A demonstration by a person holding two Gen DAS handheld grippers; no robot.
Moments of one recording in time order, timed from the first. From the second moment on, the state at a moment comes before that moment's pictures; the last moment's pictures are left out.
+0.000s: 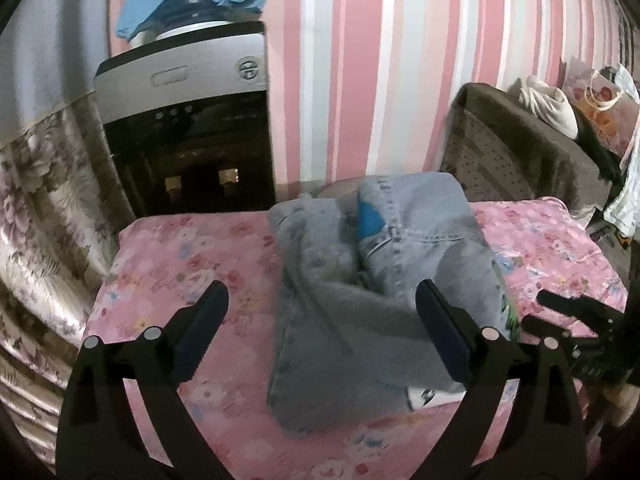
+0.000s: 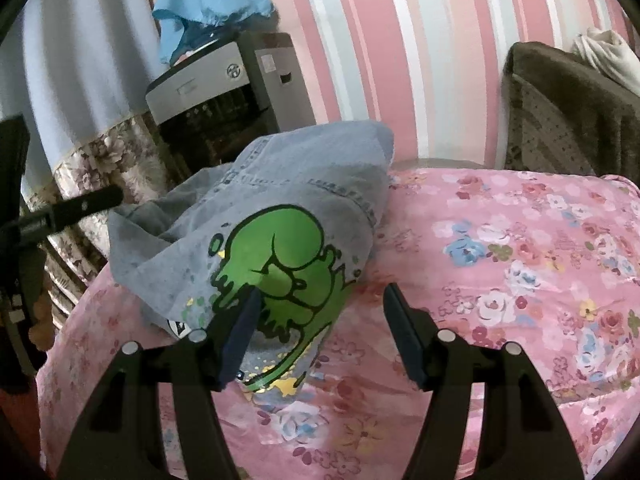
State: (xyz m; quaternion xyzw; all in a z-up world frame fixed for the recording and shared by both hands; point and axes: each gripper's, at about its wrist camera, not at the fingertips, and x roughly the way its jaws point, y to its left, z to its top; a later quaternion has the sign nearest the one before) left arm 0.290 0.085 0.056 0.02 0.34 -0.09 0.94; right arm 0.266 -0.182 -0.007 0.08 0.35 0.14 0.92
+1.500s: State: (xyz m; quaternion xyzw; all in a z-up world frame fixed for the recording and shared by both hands) left arm 0.295 0.119 -0.052 0.00 0.41 -0.14 0.90; right arm 0.258 -0.132 -0.036 0.01 0.38 0.17 0.91
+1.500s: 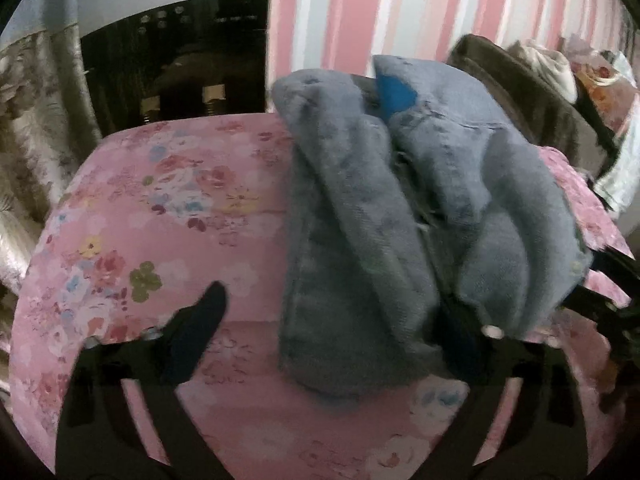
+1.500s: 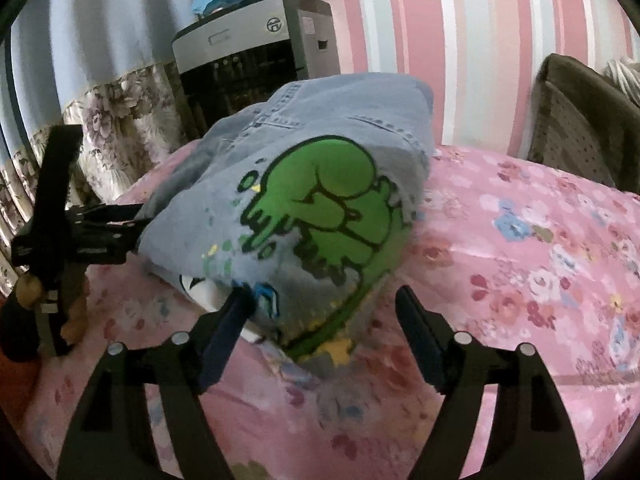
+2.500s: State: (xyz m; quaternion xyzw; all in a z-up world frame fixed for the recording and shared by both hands) left arm 0.162 -0.023 0.034 0.14 0.27 -0.17 0.94; right arm 0.142 -0.206 0.065 -0.08 0.23 0.18 0.95
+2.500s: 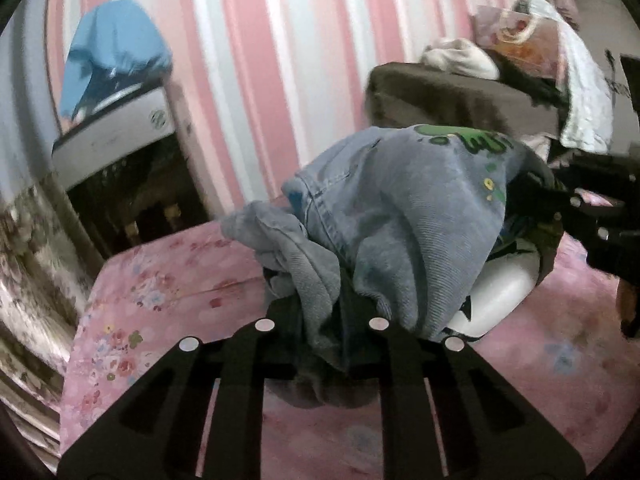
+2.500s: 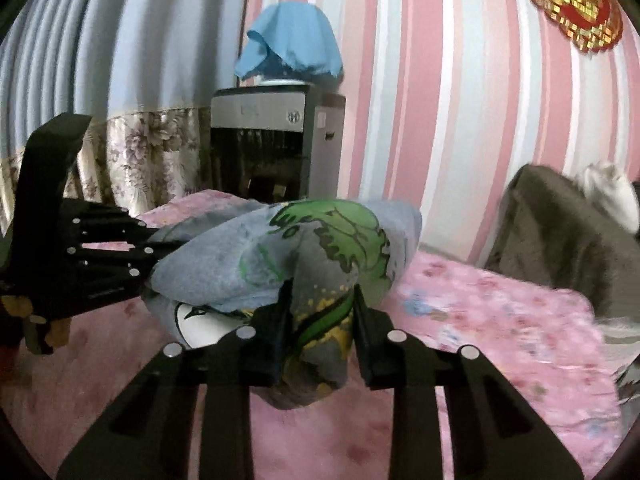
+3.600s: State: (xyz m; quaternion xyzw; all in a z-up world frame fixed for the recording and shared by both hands) left arm 0.075 -0.012 -0.001 0.08 0.28 -0.08 0.95; right arm 0.035 -0.297 0.031 -0.01 0.28 0.12 0.95
